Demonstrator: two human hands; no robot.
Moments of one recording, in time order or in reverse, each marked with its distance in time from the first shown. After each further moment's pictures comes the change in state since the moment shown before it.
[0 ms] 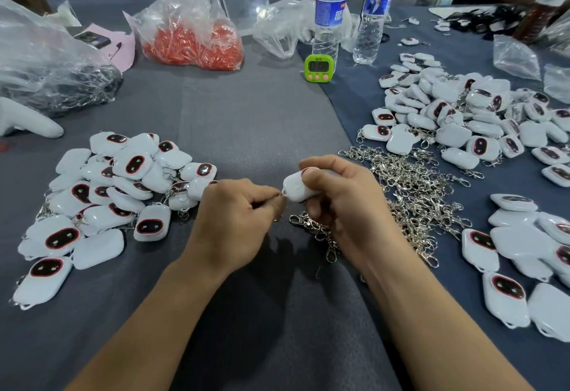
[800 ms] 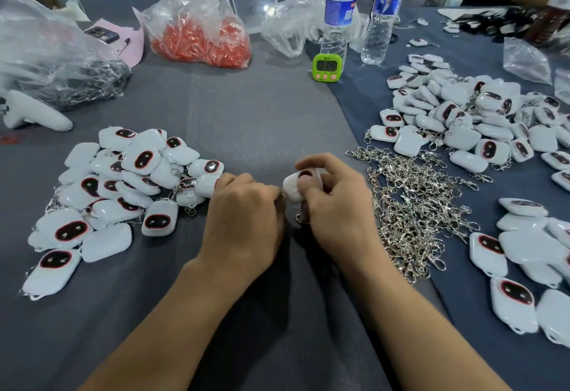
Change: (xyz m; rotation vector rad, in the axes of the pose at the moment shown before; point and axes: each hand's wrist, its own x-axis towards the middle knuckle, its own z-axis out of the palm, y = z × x) left_hand -0.004 0.006 0.006 0.530 0.019 0.134; right_hand 0.002 0.024 0.010 -0.608 0.188 -0.314
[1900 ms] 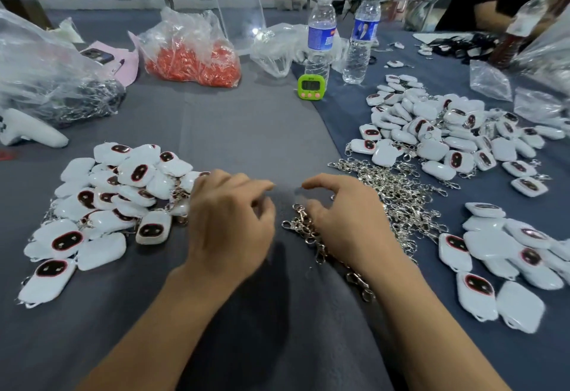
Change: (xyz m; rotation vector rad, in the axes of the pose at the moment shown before) left_hand -0.001 0.007 -0.011 -0.064 0.202 -0.091; right_hand -0.003 -0.010 -0.045 -0.534 -0.069 -0.099
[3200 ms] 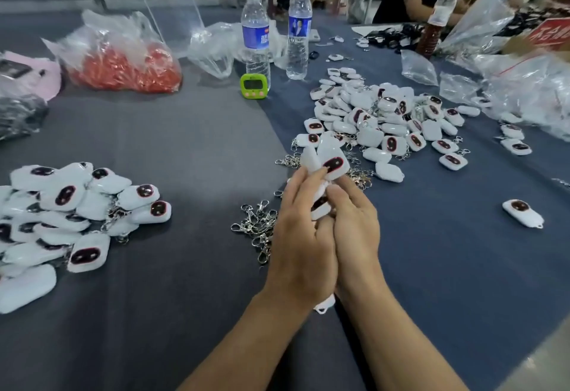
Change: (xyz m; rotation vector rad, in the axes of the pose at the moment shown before) left_hand -0.025 0.133 0.052 -0.955 -0.227 -0.136; right_hand -0.038 0.030 -0.021 1.053 0.344 0.285
